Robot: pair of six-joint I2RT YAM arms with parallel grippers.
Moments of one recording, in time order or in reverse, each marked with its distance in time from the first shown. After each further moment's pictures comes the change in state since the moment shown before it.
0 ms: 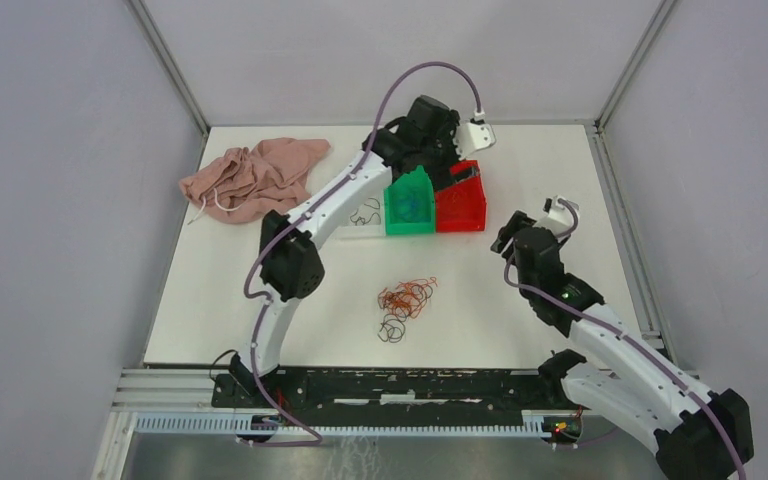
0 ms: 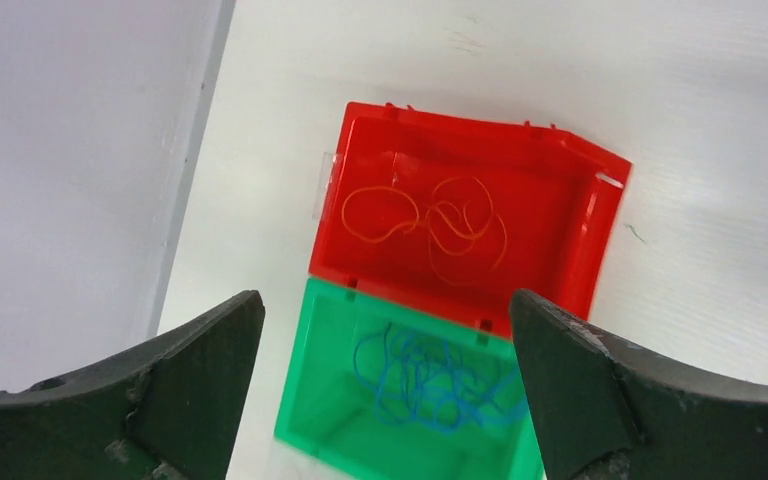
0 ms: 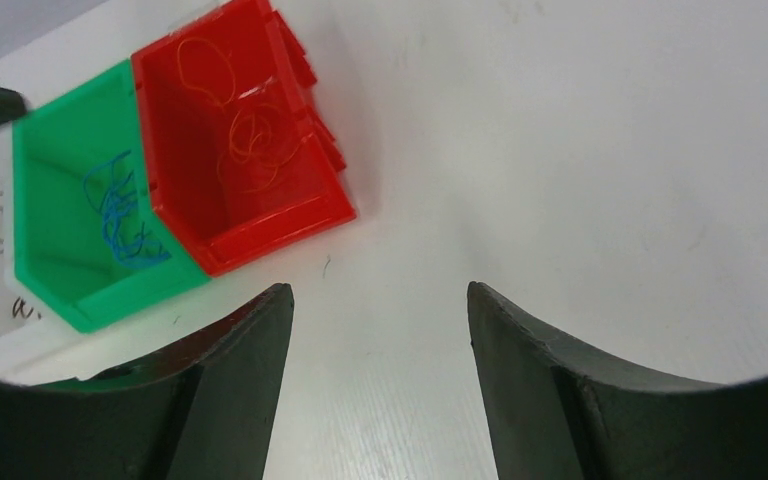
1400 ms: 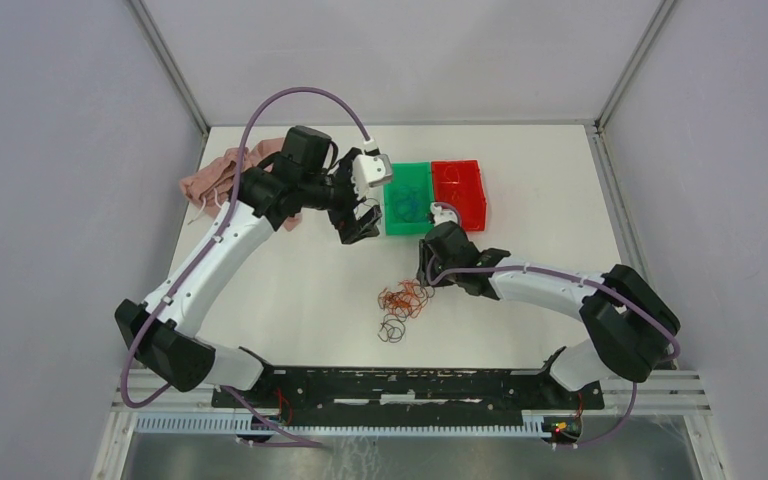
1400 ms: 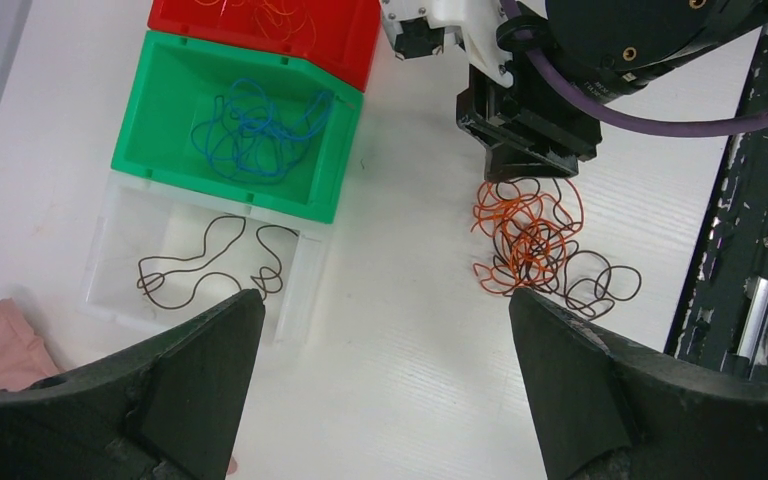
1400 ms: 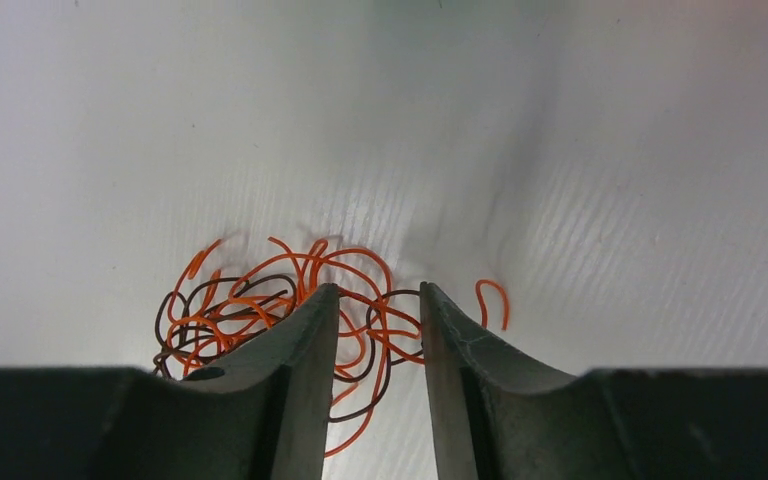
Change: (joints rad) left arm 0.204 -0.863 -0.771 -0.217 0.338 -0.047; right arm 0.270 0.660 0.230 0.042 -0.523 -0.015
